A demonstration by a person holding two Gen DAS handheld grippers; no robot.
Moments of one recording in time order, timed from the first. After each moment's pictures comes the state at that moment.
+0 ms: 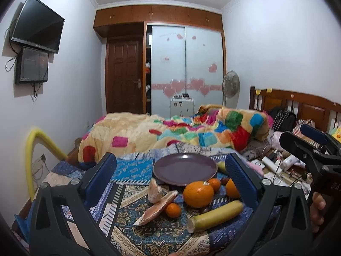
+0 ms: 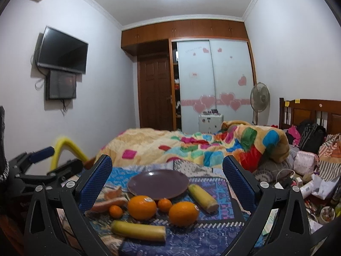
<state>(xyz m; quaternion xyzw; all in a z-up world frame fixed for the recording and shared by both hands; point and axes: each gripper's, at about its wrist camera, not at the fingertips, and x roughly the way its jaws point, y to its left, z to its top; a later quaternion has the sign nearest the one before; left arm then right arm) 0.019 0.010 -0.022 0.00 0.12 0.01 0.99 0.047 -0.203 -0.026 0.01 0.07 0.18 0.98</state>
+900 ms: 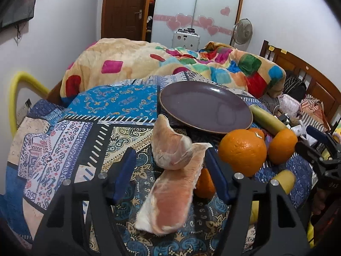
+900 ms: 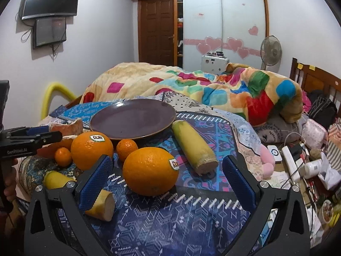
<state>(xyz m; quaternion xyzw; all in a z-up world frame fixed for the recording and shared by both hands) 0.136 0.059 -0.123 -0.07 0.34 -0.01 0.94 0.144 -0.206 -0.110 -0.05 0.26 0.20 0.94</state>
